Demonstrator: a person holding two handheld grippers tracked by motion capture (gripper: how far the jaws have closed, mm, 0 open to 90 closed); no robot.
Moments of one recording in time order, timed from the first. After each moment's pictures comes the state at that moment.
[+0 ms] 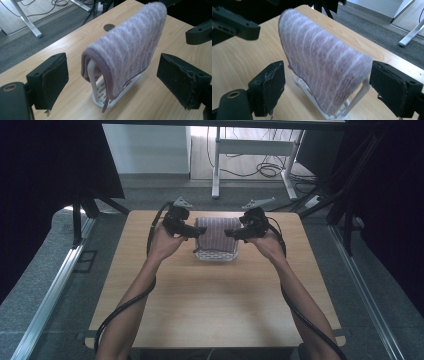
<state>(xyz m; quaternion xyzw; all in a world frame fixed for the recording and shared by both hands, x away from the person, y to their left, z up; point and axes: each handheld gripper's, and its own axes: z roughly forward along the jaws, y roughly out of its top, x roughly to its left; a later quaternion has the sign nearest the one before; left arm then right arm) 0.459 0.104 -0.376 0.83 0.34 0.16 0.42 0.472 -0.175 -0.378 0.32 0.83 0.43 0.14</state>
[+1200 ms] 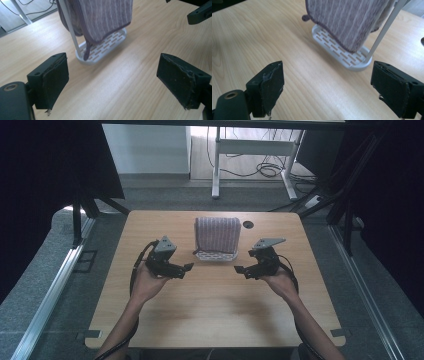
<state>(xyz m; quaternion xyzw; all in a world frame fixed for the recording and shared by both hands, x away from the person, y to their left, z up) 0.357 0.138 -0.433 0.83 0.33 0.17 0.42 0.391 -0.210 -0.445 0.31 0.85 0.41 0.12</state>
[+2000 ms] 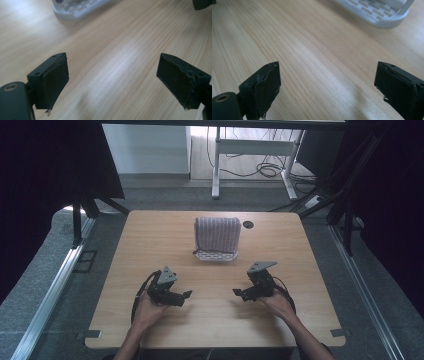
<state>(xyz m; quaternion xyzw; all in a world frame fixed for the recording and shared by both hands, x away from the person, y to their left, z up) 0.320 0.137 -0.519 0.84 0.34 0.15 0.40 0.362 -0.208 -0.515 0.32 0.87 0.37 0.10</state>
